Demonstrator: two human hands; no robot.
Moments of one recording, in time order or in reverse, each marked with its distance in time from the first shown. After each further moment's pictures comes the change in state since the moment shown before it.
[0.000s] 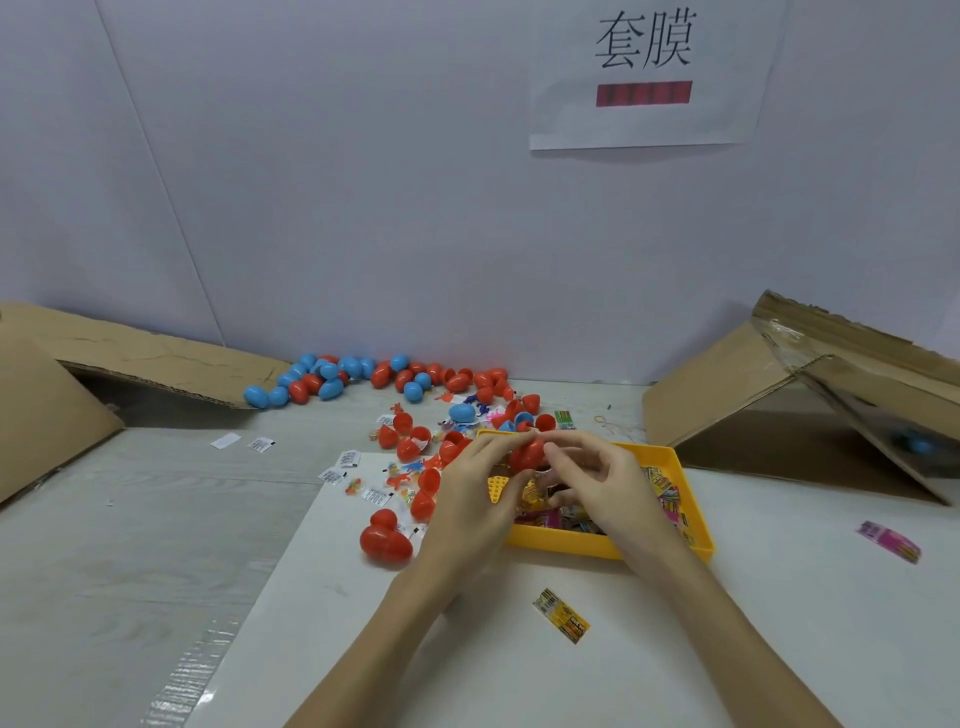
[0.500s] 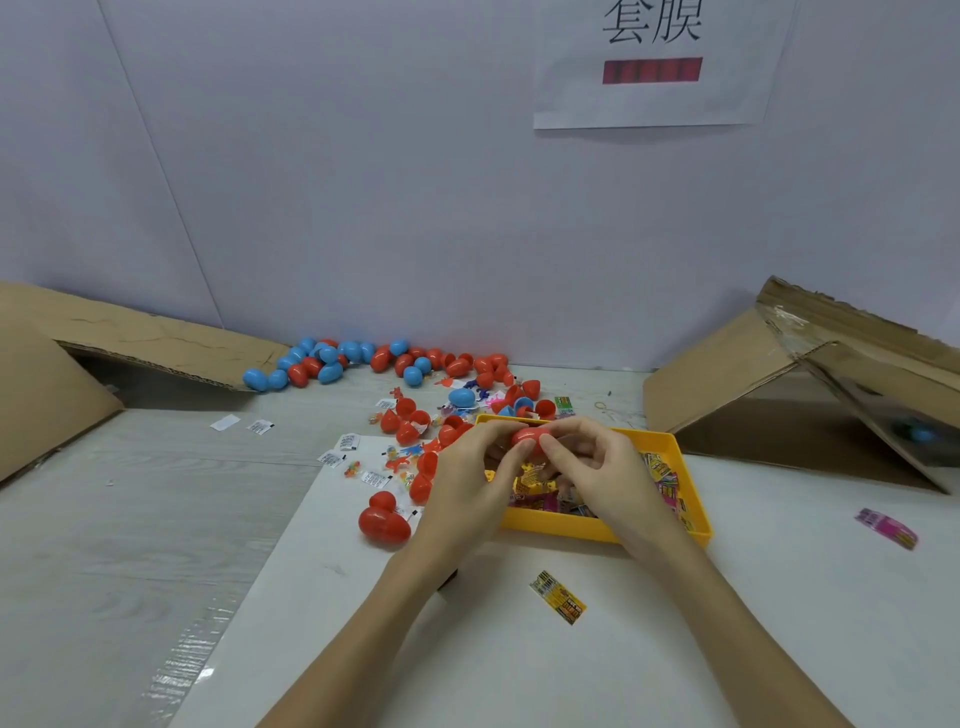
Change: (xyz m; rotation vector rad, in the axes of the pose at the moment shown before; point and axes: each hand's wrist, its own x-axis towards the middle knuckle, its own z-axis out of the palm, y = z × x) left_hand 0.000 0.001 0.001 -0.048 0.004 -0.088; right_hand -0.001 0.000 -0.001 -0.101 -0.017 -0.027
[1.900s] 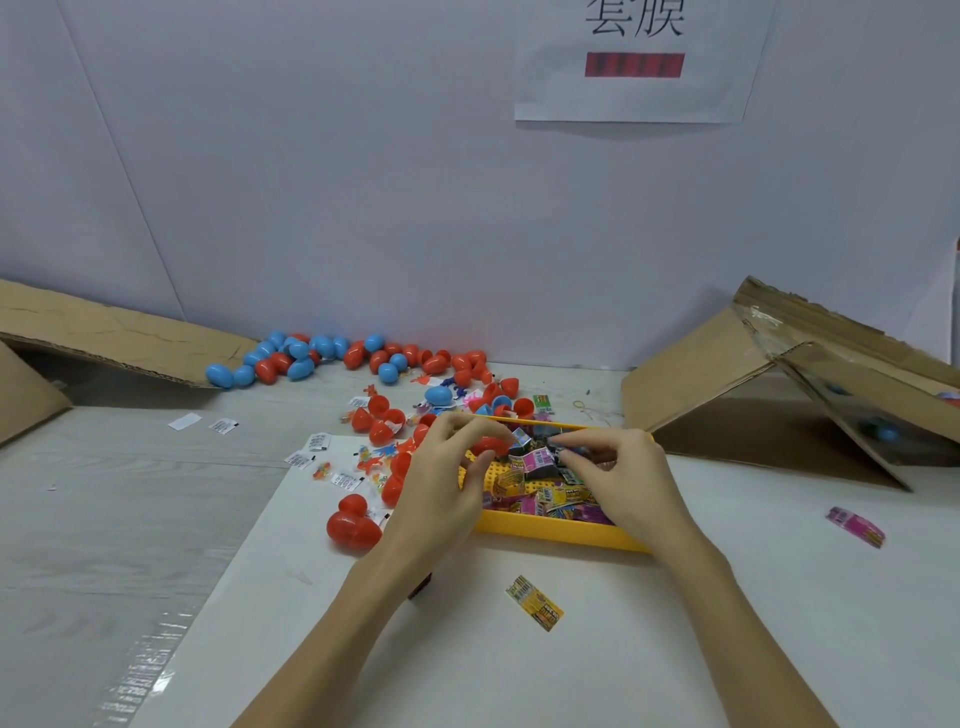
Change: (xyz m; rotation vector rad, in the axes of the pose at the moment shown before) left_hand 0.002 -0.003 -0.007 0.115 -0.060 0.021; right_hand 0.002 0.005 -0.037 -0.548 0.150 -0.029
